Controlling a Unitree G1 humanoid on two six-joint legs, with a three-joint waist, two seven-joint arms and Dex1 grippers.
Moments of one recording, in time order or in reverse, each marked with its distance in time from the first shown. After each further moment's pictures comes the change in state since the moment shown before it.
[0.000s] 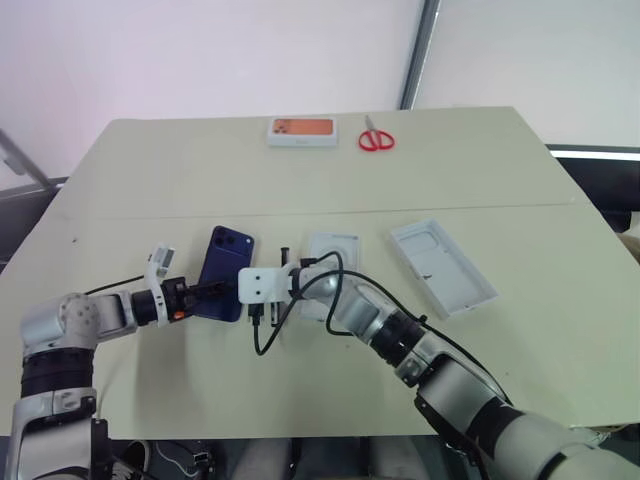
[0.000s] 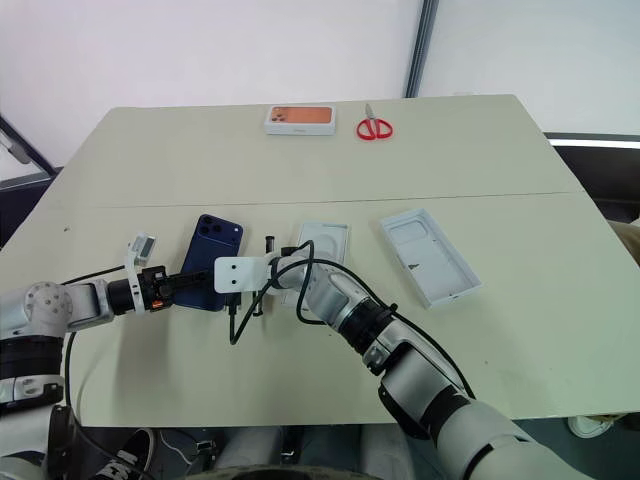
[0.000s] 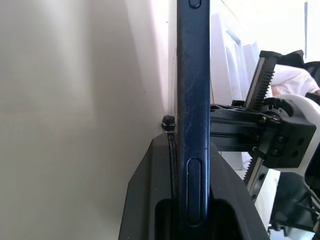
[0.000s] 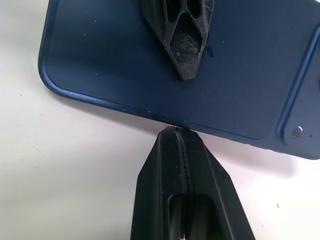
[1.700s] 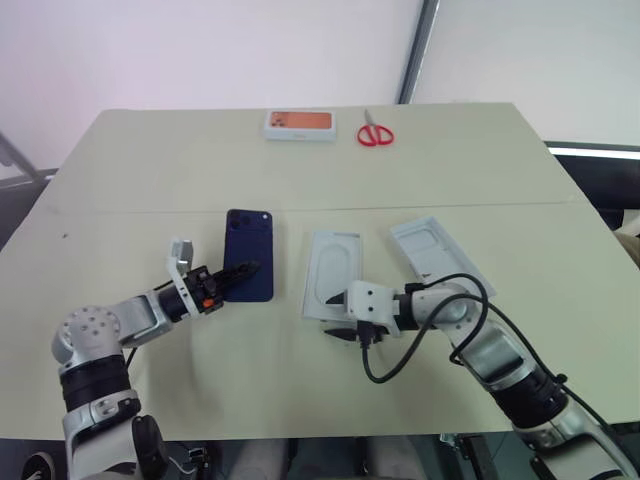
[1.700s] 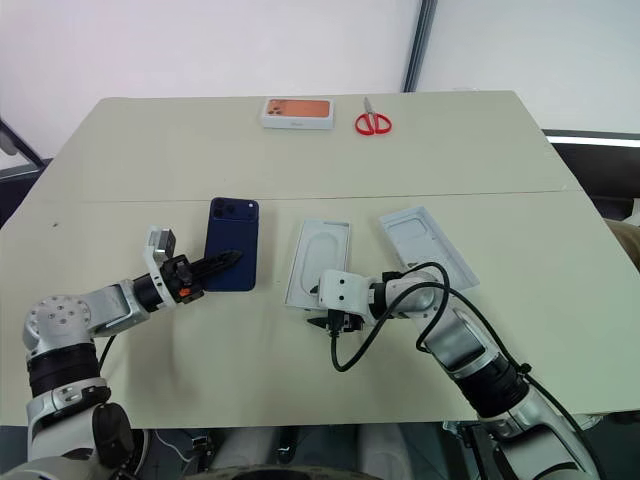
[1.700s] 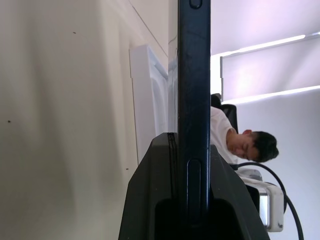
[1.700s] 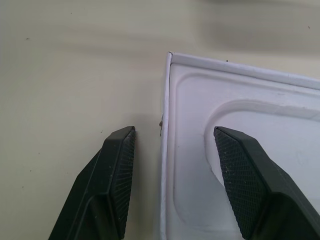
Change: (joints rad) left arm -0.014 -0.271 0.272 -0.105 -0.325 0.168 0.341; right arm 0.427 -0.528 -0.216 -0.714 0.355 0.220 0.291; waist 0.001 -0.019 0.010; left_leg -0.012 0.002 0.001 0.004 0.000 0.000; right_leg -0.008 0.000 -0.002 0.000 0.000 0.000
